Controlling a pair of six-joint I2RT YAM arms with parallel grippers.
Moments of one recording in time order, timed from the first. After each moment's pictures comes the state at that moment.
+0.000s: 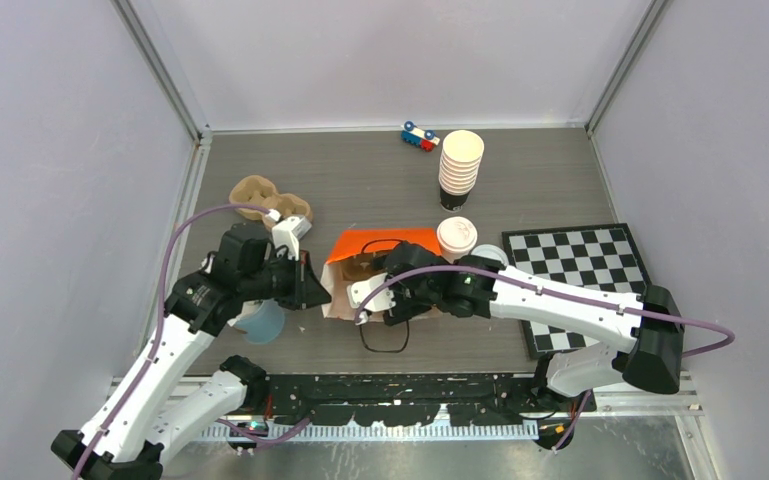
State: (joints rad) left arm -0.49 0.77 0.92 -0.86 0.44 -0.40; right arm 1.15 1.35 1.13 -0.62 0.20 -0.87
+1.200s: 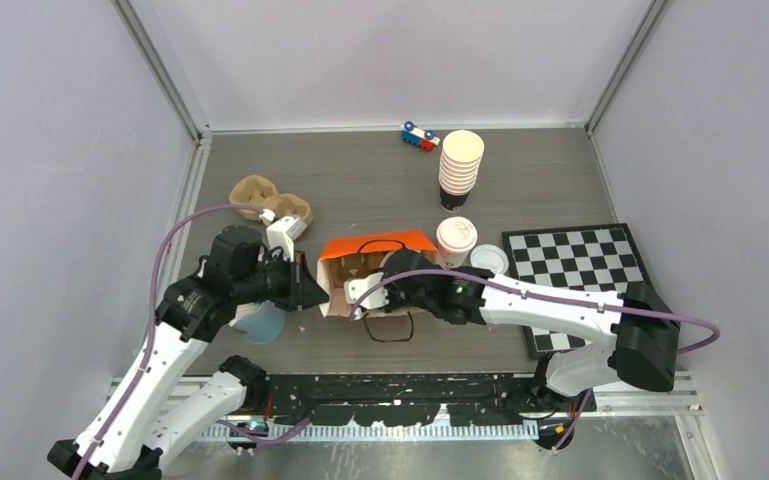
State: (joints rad) left arm -0.49 0.74 0.95 -0.88 0.44 -0.39; right arm 1.14 1.38 0.99 -0.34 0.25 -0.86
